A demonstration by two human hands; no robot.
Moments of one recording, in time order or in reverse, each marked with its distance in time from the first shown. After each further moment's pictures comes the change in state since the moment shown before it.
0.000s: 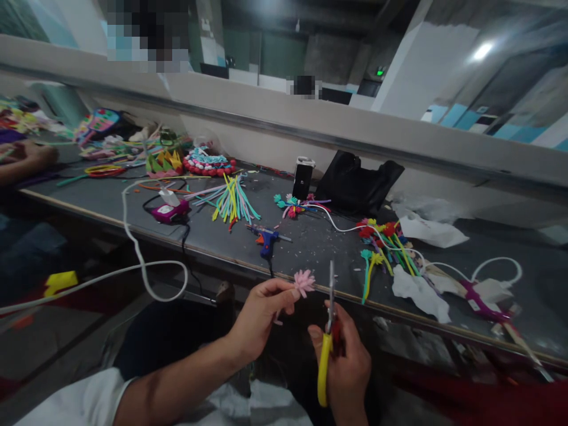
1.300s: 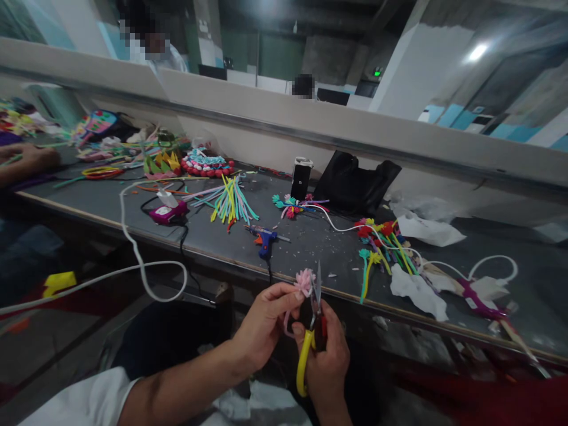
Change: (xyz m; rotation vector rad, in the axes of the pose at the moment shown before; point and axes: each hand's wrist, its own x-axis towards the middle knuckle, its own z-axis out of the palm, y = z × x) left_hand -0.005 -0.007 0.008 -0.257 -0.103 -0.171; right_hand -0.006 -0.011 0.022 0.014 -0.022 0.013
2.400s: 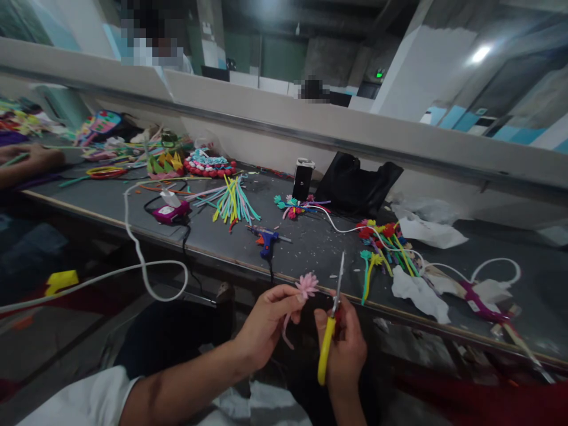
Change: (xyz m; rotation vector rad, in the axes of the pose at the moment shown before) left_hand 0.000 -0.003 -0.001 0.043 0.022 0.020; right_hand 0.016 0.016 -0.006 0.100 0.058 0.246
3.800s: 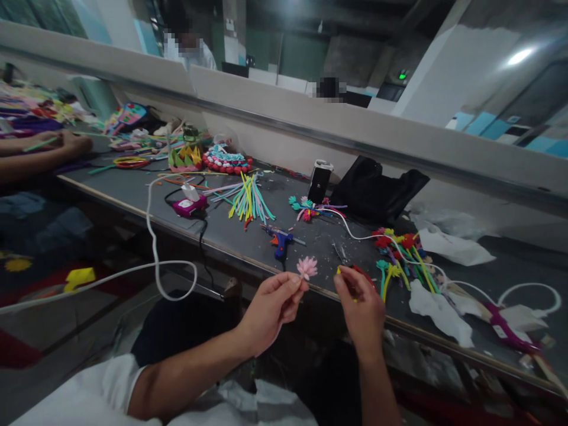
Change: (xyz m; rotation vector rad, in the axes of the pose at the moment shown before) left_hand 0.001 0.027 -0.018 -0.004 -0.079 0.143; right_hand 0.074 0.001 0.017 -0.113 -0.206 -0.141
